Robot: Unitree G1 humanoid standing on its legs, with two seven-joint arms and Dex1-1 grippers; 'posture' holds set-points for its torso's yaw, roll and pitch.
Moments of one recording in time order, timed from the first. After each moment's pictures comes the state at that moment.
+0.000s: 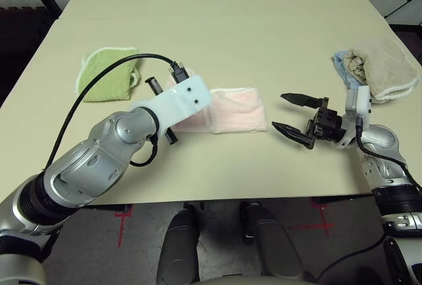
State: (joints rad) left arm -0.77 0.90 -0.49 -0.72 -0.17 1.27 -0.39; right arm -0.41 -0.49 -0.05 0.31 0.42 -0.20 1.20
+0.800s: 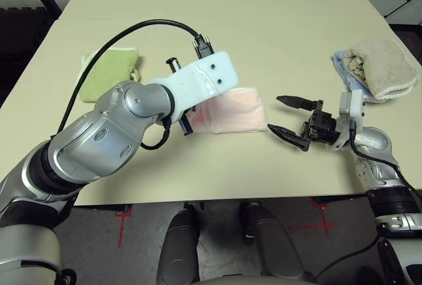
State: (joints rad) left arm -1.02 0.76 -0.53 -0.66 -0.23 1.42 -0.56; right arm -0.40 -0.45 -0.05 0.32 0.40 -0.22 1.20
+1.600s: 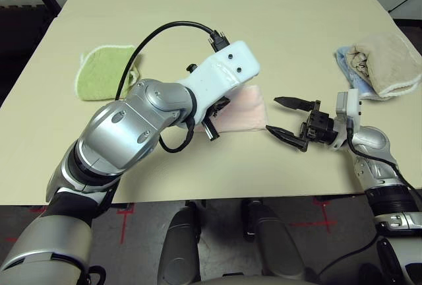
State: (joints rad) left arm -0.97 0.53 -0.41 -0.65 -0.33 1.60 -0.47; right arm -0.42 -0.45 -0.04 0.32 0.39 -0.18 1.21
